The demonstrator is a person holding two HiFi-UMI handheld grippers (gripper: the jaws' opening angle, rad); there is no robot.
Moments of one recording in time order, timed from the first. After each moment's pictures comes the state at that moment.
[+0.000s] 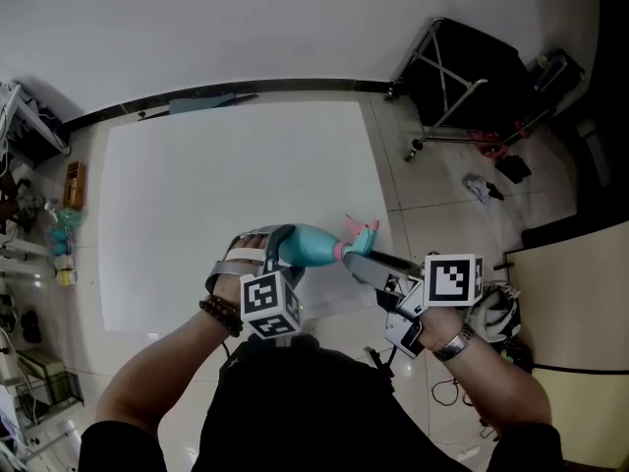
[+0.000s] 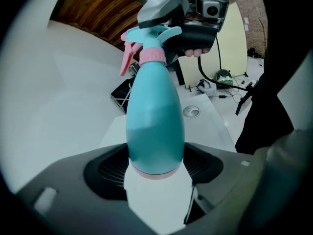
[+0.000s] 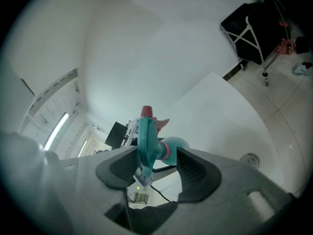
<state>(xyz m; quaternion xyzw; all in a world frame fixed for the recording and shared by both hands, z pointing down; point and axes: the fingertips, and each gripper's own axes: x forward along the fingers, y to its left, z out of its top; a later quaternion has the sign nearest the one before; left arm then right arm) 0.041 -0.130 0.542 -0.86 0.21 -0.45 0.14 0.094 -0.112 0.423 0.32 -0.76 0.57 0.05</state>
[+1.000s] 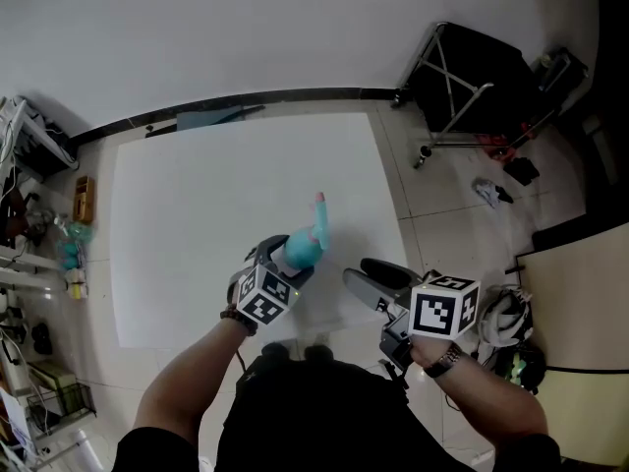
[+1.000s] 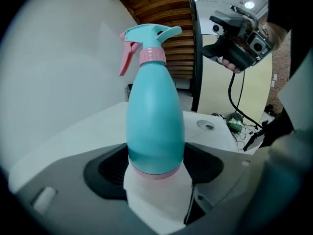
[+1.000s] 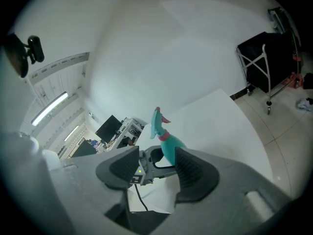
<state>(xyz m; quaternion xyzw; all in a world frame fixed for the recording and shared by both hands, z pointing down) 0.025 -0.162 0.599 -0.90 0.28 -0.32 -0.08 0.086 -0.121 0.437 0.37 -0.81 0.44 0.10</state>
